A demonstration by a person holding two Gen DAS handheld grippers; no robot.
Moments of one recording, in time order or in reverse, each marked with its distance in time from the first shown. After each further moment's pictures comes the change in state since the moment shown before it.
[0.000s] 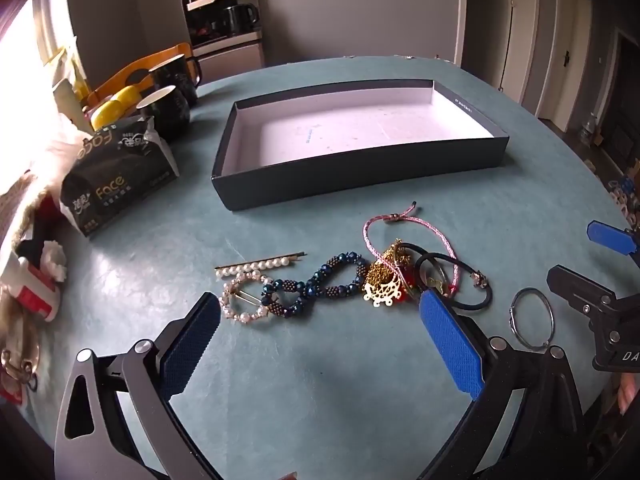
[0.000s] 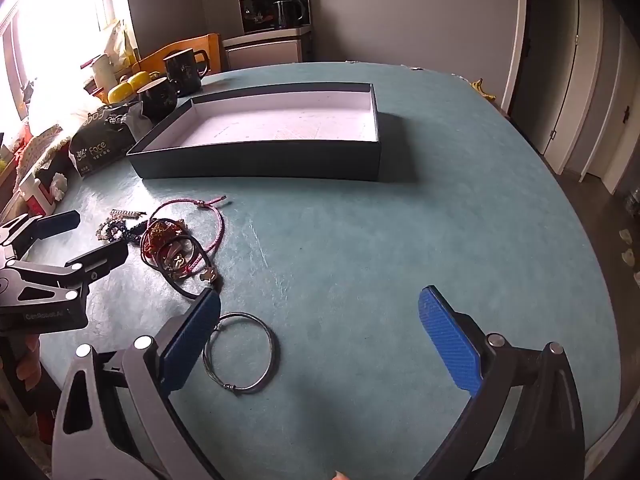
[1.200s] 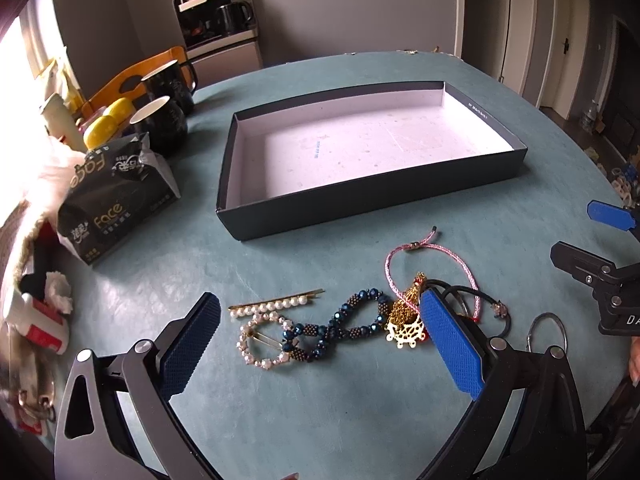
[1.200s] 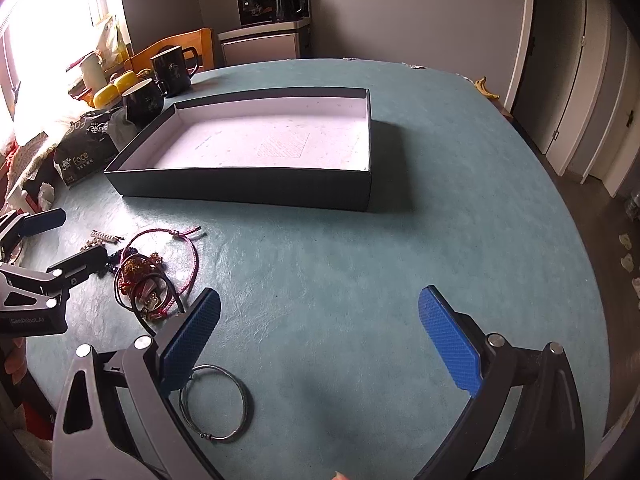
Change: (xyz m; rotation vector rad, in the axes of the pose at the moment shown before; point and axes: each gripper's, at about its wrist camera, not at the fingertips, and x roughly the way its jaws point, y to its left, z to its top) left arm 0.016 0.010 0.029 0.040 0.024 0.013; right arm 0.021 -0.015 0.035 -0.015 0.037 0.000
